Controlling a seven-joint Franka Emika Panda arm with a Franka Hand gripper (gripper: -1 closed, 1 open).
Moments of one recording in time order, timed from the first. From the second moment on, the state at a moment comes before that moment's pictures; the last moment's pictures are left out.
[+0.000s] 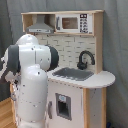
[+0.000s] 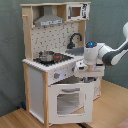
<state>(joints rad) -1.22 0.18 2.16 -2.29 -0.48 2.05 -0.40</state>
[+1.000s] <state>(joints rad) -1.22 0.18 2.11 -2.30 -0.49 2.19 -0.49</state>
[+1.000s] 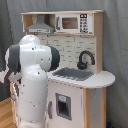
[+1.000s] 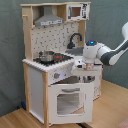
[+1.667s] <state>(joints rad) -1.22 0.18 2.08 -2.35 -0.49 2.28 -0.56</state>
